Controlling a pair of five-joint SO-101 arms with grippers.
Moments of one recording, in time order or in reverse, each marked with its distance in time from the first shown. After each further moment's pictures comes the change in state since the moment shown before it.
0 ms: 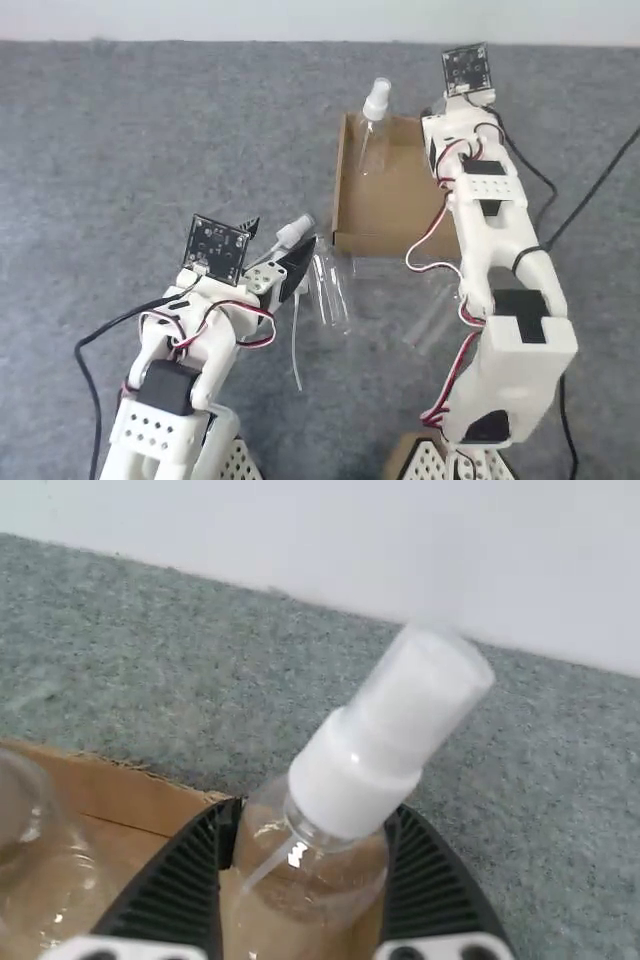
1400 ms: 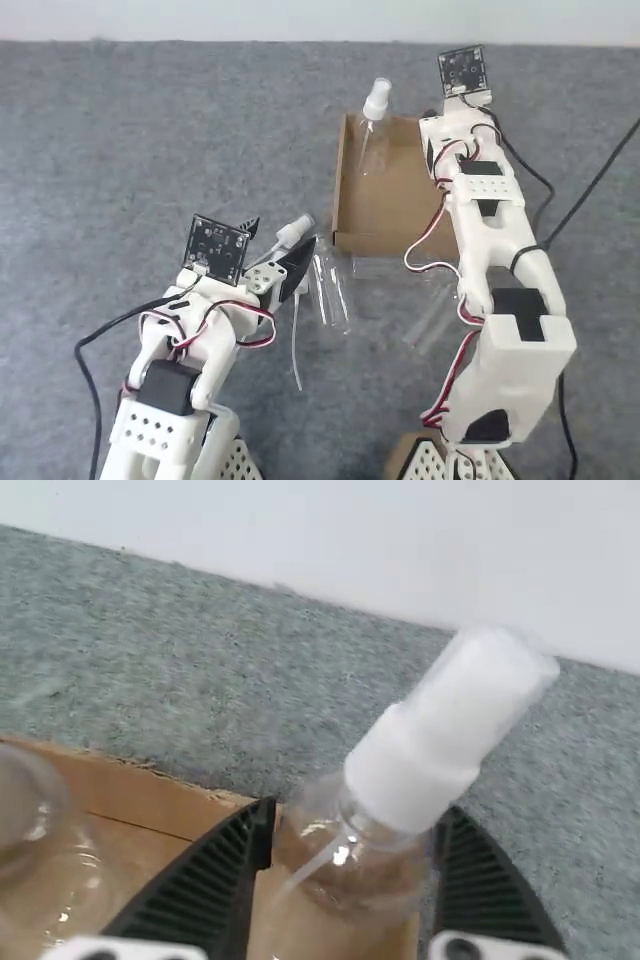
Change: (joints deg) left arm 0.0 0.0 0.0 0.0 0.0; right arm -0.4 0.2 0.0 -0.4 0.0
